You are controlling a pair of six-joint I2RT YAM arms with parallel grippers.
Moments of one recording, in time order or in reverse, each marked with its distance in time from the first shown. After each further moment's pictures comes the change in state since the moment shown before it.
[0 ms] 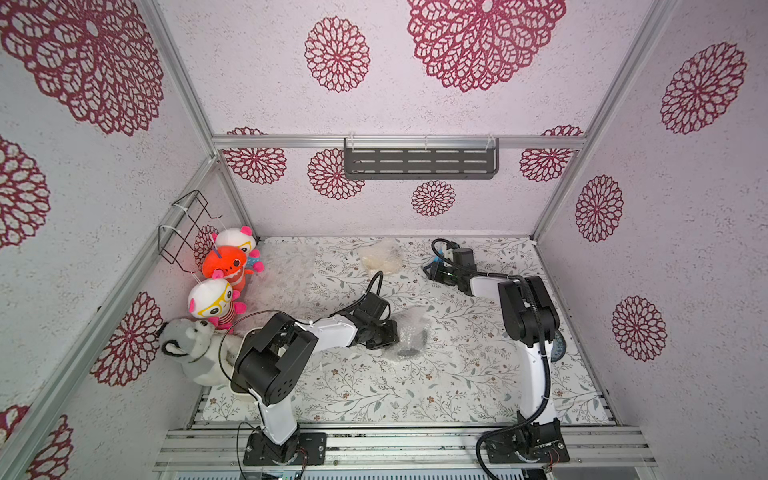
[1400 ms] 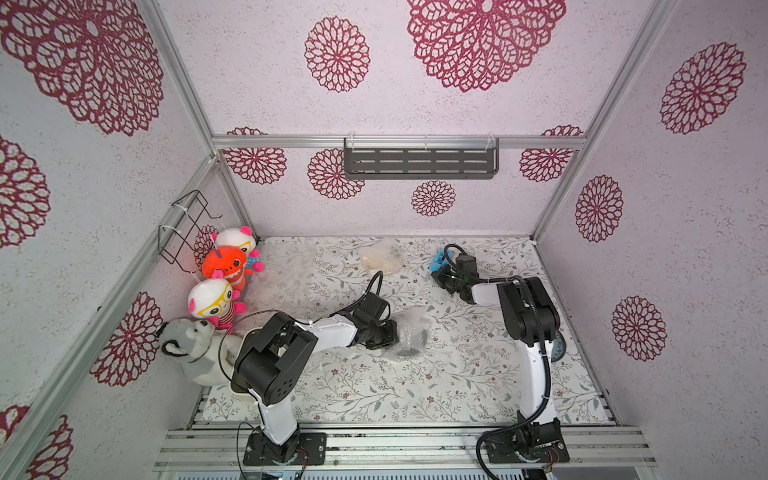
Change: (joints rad) left arm 0.001 -0.002 0.000 -0.006 -0.002 0.002; right arm -0.019 -0.058 -0.176 0.120 0.034 0.373
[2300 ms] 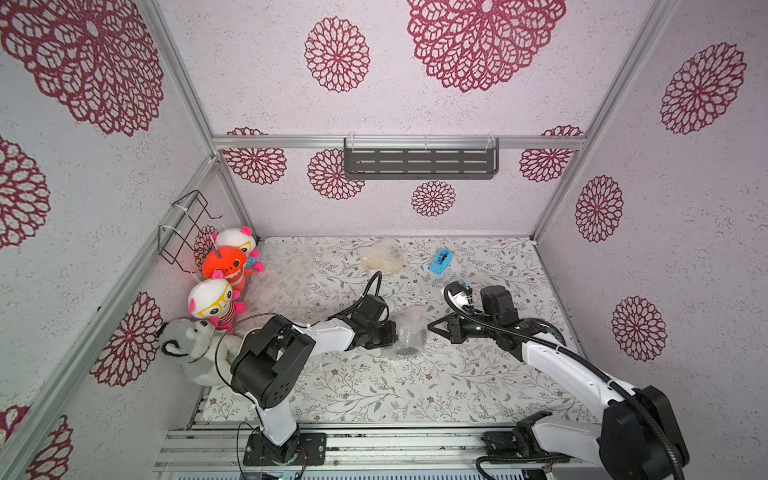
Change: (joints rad) left arm -0.012 -0.031 -0.058 0.100 -0.028 0.045; right arm 0.199 -0.935 -0.549 -0.480 -0.513 -0.624
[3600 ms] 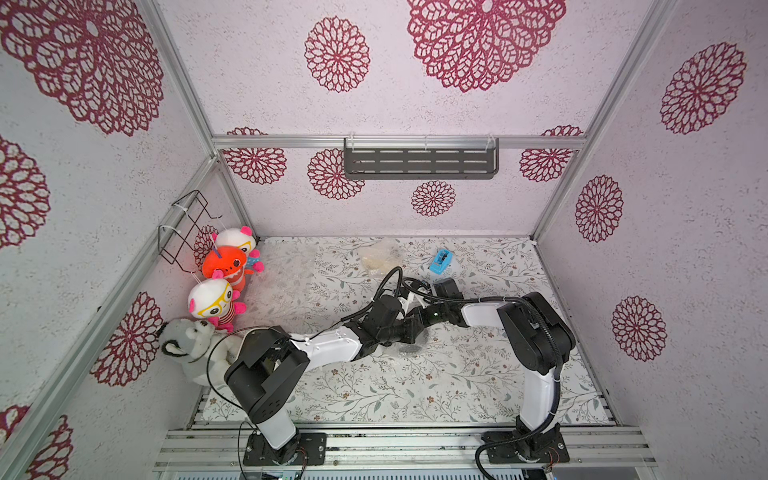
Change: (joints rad) left arm -0.146 -0.038 0.013 0.288 -0.039 0.071; right arm 0.032 0.727 0.317 0.255 0.100 -0.018
